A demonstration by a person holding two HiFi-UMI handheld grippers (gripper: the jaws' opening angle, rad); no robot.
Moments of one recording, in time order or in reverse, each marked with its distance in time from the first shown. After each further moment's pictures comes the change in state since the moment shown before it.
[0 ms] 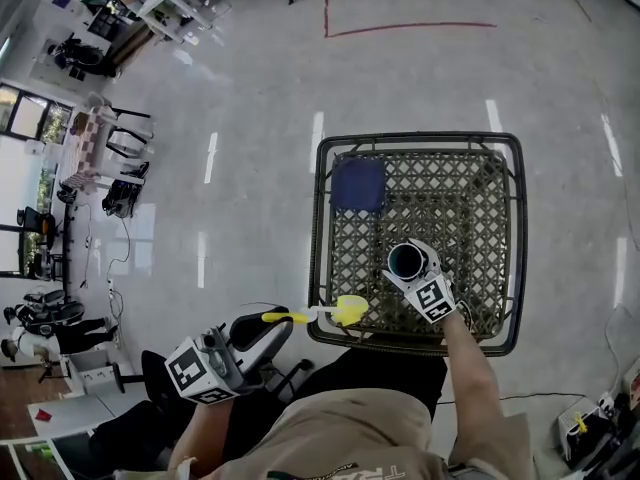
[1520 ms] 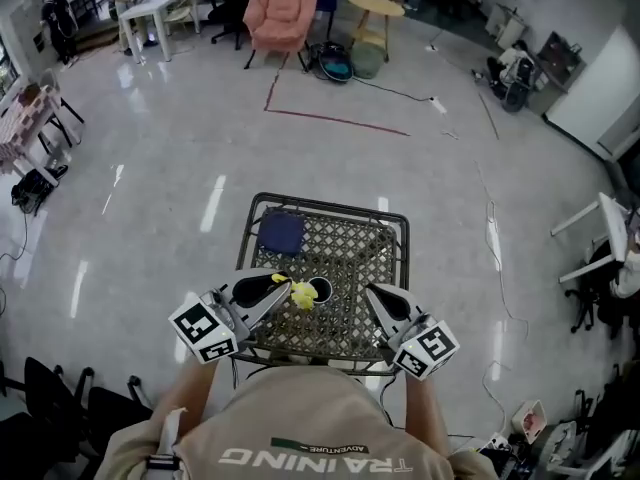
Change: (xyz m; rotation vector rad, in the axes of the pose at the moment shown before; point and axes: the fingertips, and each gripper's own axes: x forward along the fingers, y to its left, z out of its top) left arm 0.033 -0.042 0.040 0.139 -0.195 -0.084; right arm -0.256 0.024 0.318 0.105 -0.280 -0.094
